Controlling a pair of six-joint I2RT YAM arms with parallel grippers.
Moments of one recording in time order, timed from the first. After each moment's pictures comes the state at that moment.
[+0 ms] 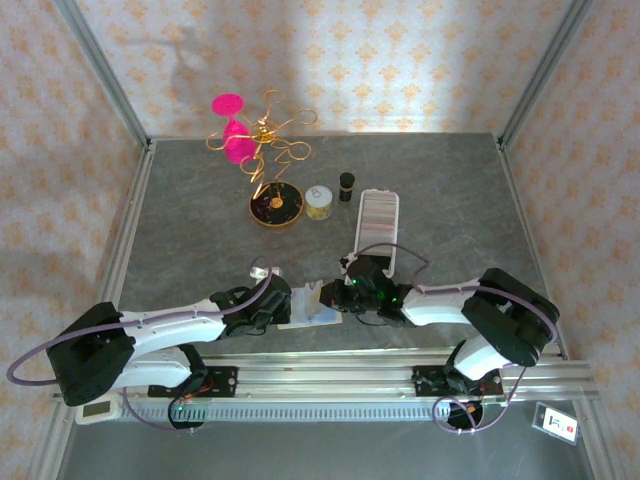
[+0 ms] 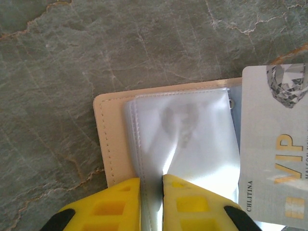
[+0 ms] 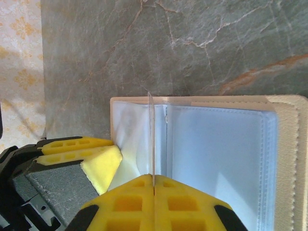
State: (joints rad) left arm -0.87 1.21 0.43 -0.24 -0.18 -0.92; right arm 0.89 1.50 0.48 0.37 -0.27 1.08
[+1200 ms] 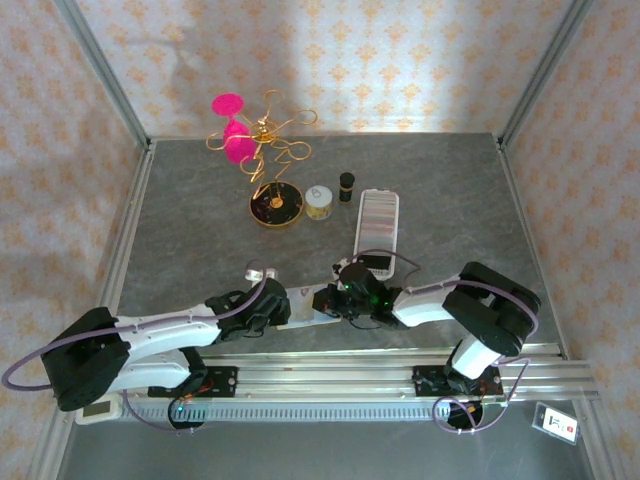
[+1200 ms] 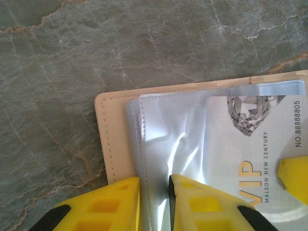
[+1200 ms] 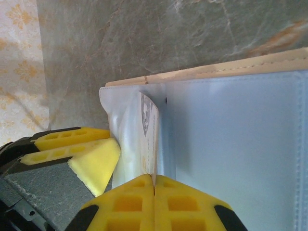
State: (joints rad) left arm -0.87 1.16 0.37 -0.18 -0.18 -0.95; right arm 0.94 1.61 0.50 0.46 -0.30 1.15
